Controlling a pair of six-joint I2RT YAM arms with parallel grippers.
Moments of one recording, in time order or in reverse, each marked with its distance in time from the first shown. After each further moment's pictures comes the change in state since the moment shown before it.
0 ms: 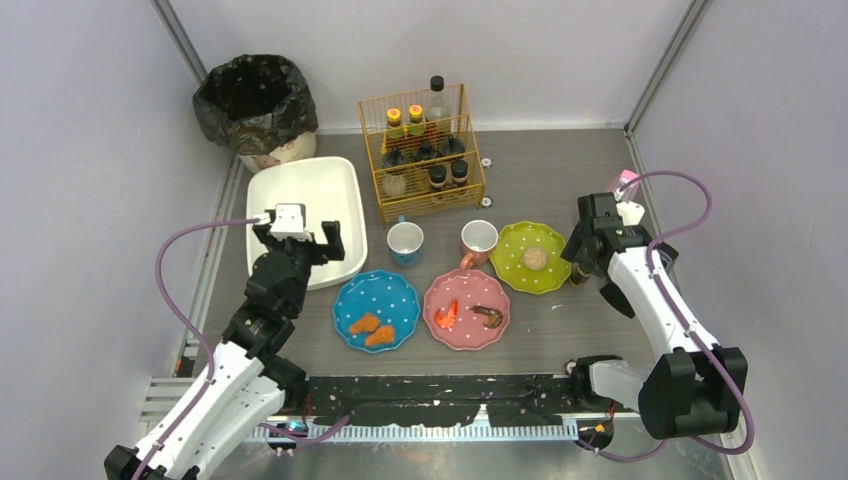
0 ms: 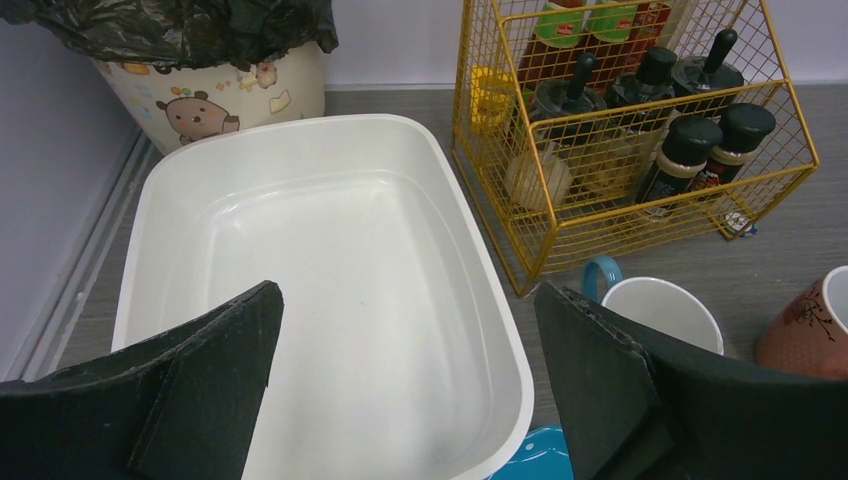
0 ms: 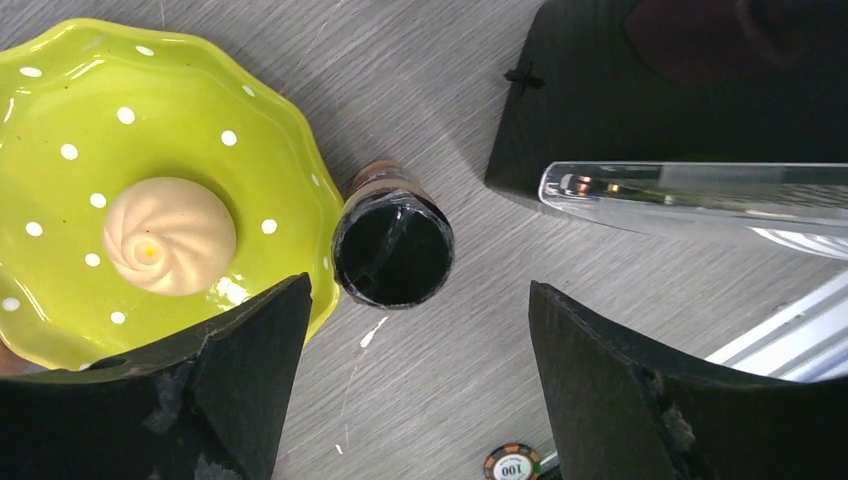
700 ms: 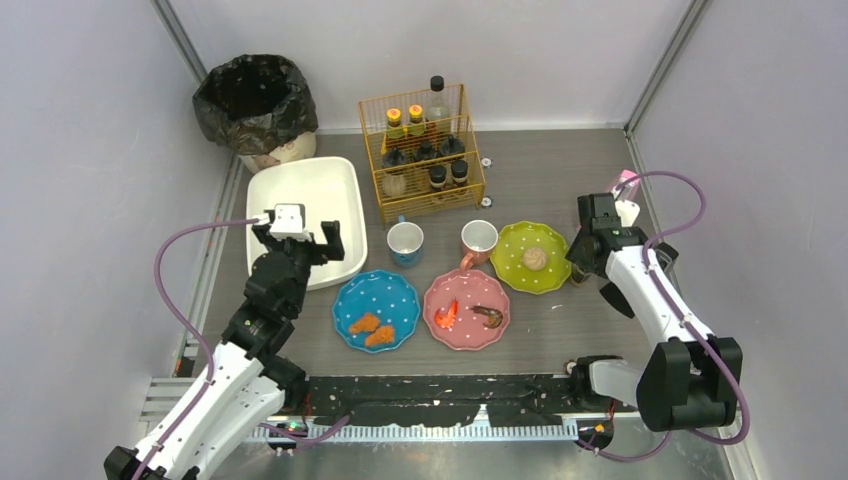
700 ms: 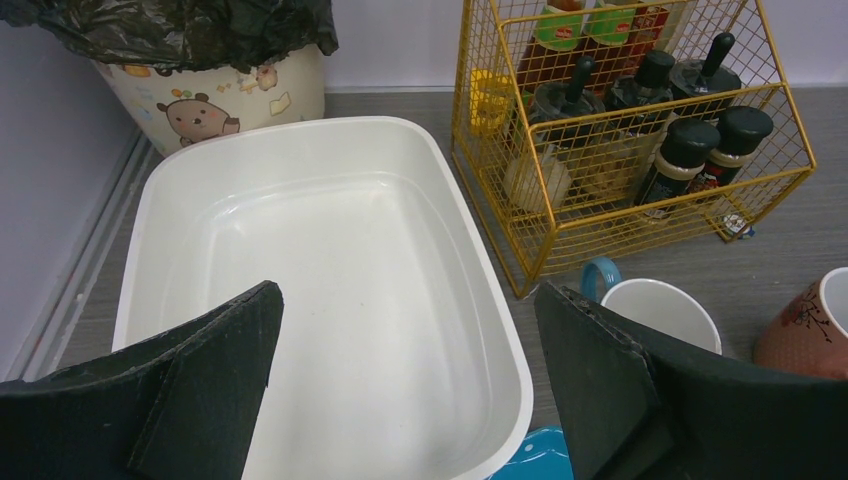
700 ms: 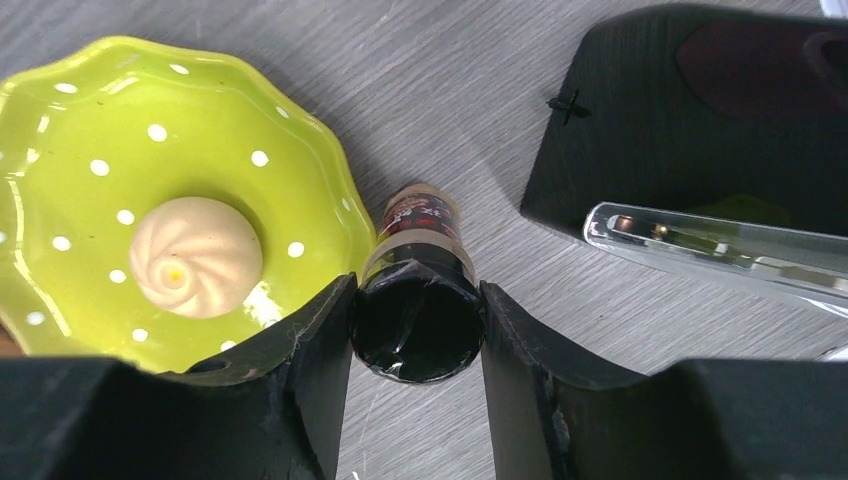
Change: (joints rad) left arm 0.000 -0.005 0.000 0.000 0.002 0.000; right arm -0.032 0.039 -0.075 0.152 -0.066 -0.029
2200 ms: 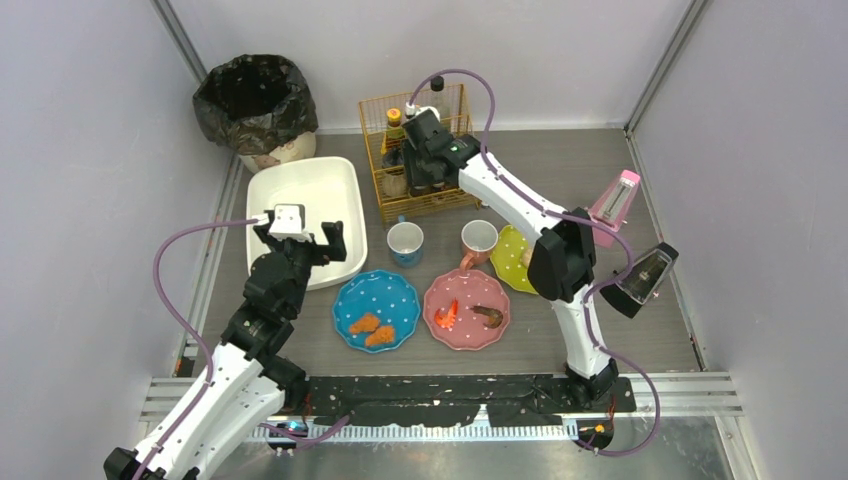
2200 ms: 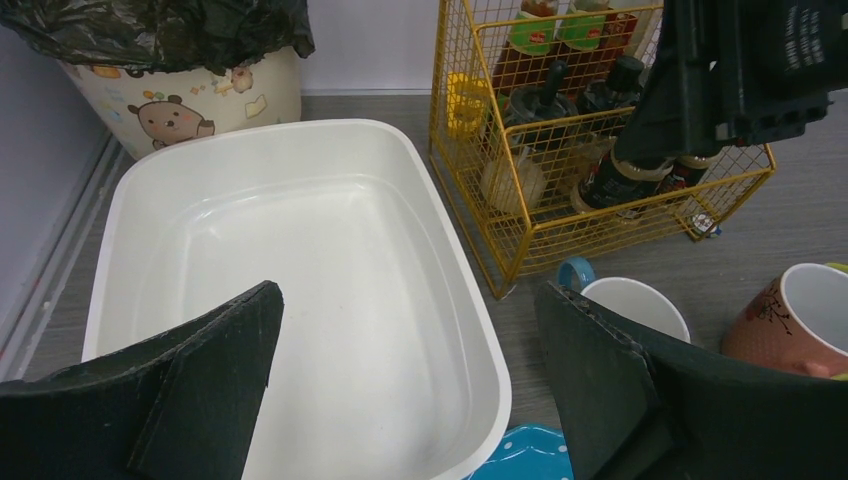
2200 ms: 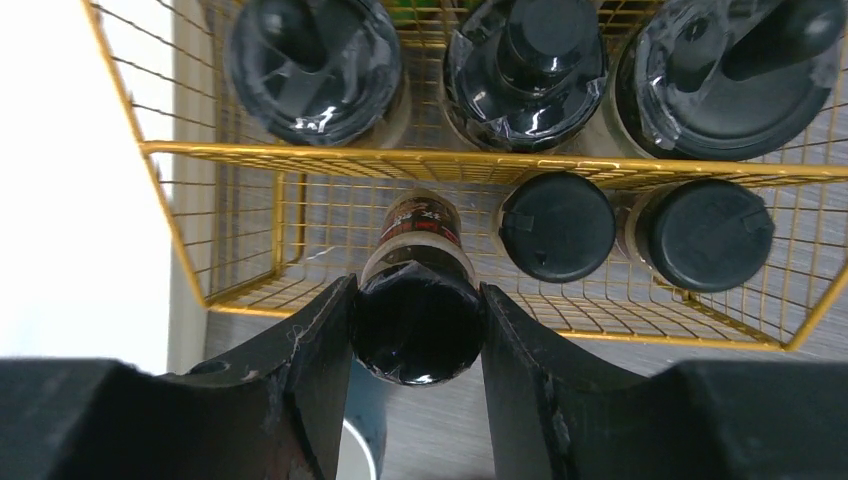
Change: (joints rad) left arm 0.000 -0.008 0.000 0.001 0.038 -0.026; right arm 0.635 0.954 1.291 -0.035 -0.151 -0.213
